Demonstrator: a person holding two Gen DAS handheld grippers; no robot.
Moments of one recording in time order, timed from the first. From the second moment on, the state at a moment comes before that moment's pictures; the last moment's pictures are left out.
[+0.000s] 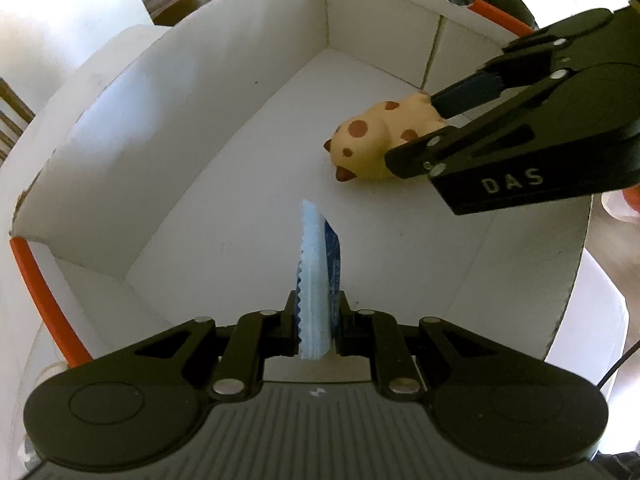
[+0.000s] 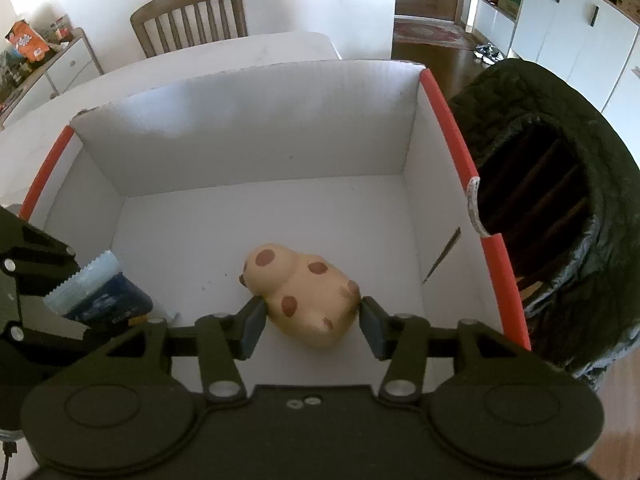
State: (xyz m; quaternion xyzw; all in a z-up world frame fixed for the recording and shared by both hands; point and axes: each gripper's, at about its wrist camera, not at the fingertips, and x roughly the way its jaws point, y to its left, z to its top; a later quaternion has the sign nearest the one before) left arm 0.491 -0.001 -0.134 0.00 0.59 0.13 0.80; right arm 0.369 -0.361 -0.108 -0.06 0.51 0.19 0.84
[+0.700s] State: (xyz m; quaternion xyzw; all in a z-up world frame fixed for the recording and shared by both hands) left arm 0.472 0.003 -0.116 -0.02 0.55 0.14 0.82; right arm 0.356 -0.375 -0.078 -0.02 0.47 0.23 0.85
